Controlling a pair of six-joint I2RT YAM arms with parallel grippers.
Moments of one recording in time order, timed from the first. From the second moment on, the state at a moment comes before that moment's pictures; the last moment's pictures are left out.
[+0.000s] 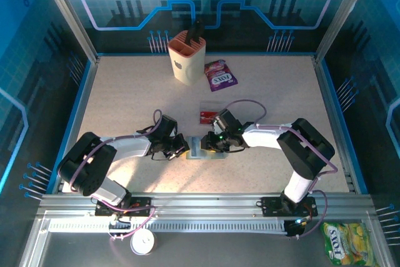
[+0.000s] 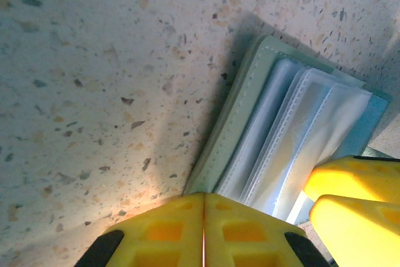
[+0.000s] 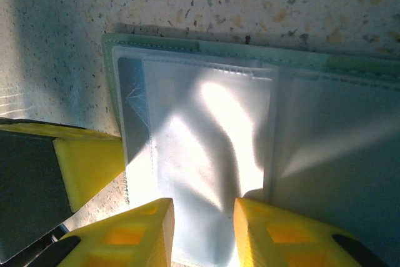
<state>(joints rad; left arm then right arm) -0.52 1.52 0.58 -0.10 0.39 -1.09 0.71 1.72 0.82 -0.11 -0.43 0.84</state>
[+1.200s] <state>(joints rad) -0.55 1.60 0.67 -0.05 0.50 -1.09 0.69 1.72 0.78 -0.04 -0.46 0.86</state>
